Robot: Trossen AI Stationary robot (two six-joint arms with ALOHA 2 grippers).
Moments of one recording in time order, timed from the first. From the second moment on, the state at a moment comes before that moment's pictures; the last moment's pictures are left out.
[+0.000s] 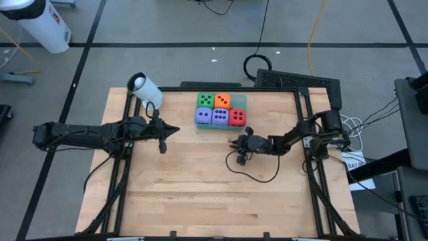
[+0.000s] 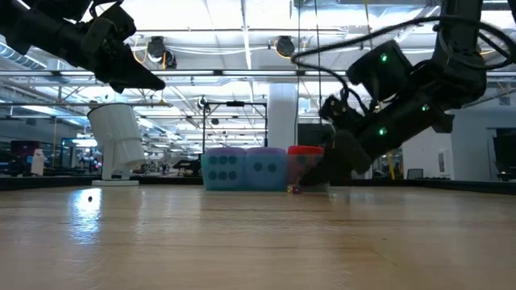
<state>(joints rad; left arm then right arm) 0.10 0.69 0.36 0.01 -0.16 -0.03 0.00 1.81 0.48 0.79 0.26 0.14</state>
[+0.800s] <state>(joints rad) 0.10 0.69 0.36 0.01 -0.16 -0.01 -0.02 0.98 0.41 0.48 0.18 -0.07</state>
